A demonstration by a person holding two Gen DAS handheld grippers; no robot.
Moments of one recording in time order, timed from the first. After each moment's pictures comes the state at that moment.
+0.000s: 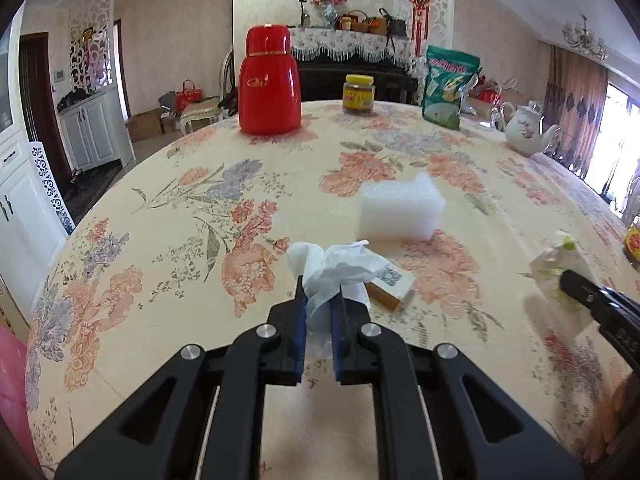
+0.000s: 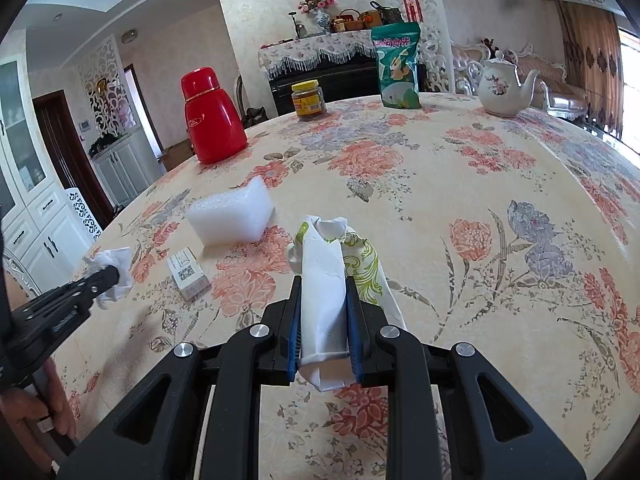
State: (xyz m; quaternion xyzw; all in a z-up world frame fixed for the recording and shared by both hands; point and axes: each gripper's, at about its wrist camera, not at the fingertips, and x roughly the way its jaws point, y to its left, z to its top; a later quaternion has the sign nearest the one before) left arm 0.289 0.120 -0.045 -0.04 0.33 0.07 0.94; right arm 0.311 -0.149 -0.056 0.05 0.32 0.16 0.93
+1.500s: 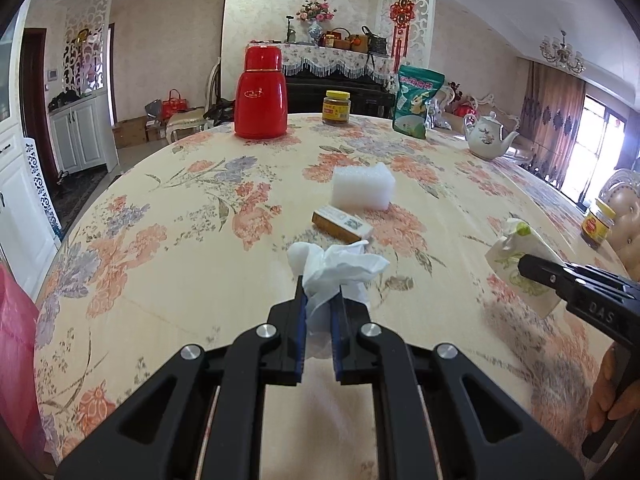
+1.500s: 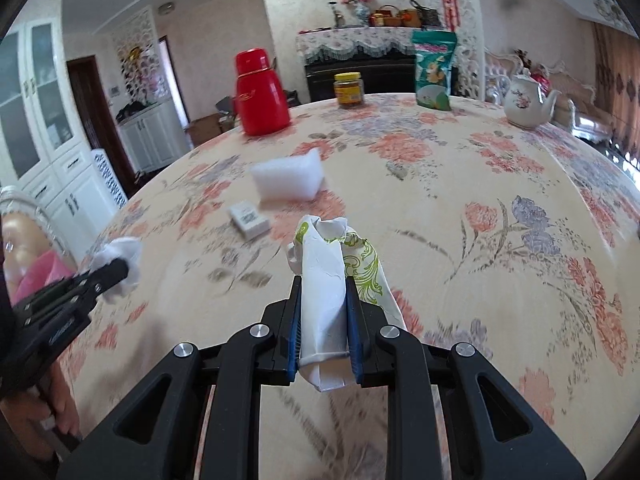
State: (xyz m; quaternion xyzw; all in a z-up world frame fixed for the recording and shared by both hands) left arm 0.183 0.113 -0.040 -0.05 0.30 0.03 0.95; right arm 0.227 -0.138 -0.037 0.00 0.33 0.21 0.92
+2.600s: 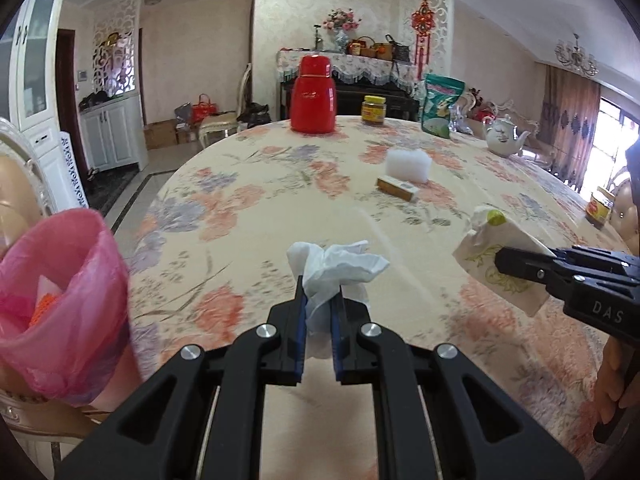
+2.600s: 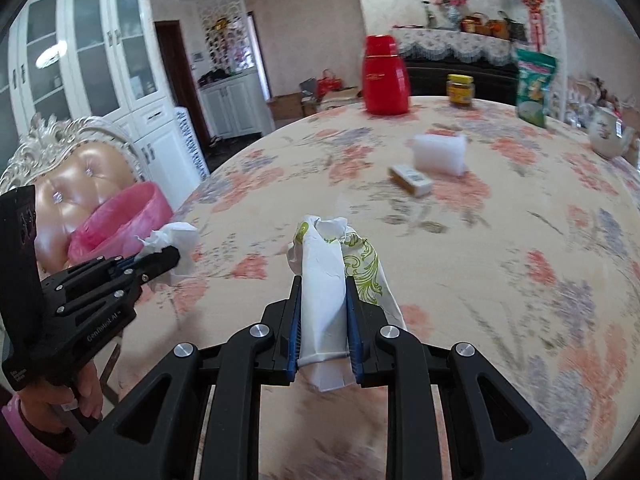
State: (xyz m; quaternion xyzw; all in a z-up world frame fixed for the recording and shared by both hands) left arm 0.048 0.167 -0.042 -0.05 0.29 0.08 0.95; right arm 0.121 -0.041 -0.035 -0.05 0.32 0.35 0.88
